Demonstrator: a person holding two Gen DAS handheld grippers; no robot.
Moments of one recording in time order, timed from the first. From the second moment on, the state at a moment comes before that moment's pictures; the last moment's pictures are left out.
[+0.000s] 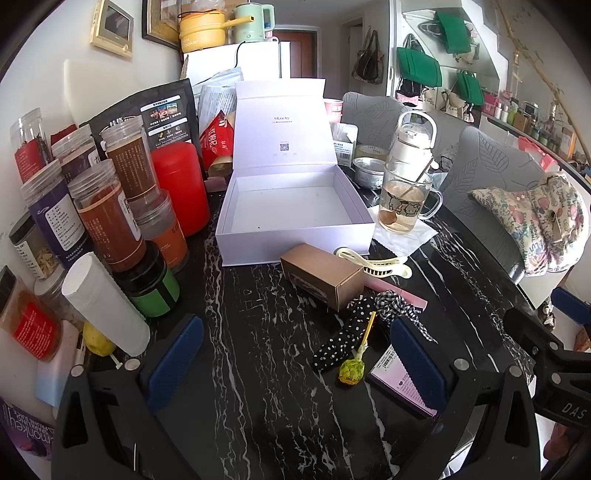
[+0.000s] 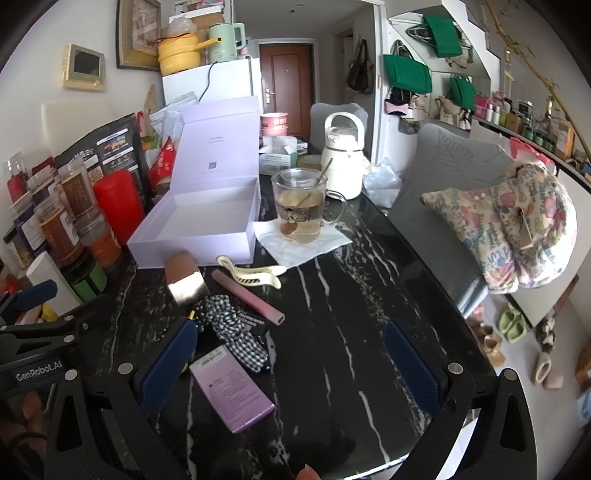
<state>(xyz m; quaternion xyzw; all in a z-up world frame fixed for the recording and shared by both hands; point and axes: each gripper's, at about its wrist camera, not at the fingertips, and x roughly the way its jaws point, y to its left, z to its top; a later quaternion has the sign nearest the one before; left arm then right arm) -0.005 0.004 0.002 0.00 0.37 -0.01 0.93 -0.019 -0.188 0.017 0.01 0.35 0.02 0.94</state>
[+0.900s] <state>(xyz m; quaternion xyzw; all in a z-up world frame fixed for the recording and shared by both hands) -0.004 0.010 0.002 -0.01 0.37 -0.01 0.93 -0.020 -0.185 0.016 0.00 0.35 0.03 0.94</state>
